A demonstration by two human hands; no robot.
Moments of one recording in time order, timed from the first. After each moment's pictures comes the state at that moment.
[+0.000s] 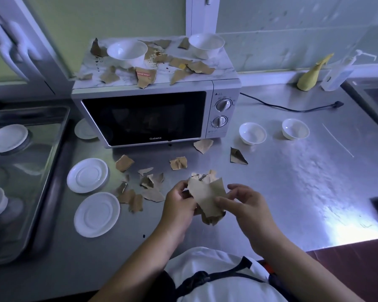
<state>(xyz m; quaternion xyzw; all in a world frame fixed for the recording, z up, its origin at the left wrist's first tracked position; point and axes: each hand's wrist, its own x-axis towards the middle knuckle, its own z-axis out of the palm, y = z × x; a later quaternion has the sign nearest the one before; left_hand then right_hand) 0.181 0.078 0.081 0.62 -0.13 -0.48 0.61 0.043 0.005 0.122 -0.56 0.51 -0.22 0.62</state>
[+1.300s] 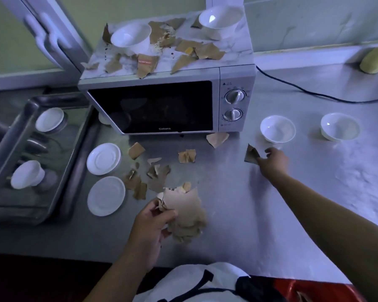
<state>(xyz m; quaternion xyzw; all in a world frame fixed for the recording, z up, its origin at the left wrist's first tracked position) 0.162 0.102 0.074 0.66 0.05 -0.43 0.61 0.052 -0.249 -0.057 -0.70 0.60 -0.10 0.37</state>
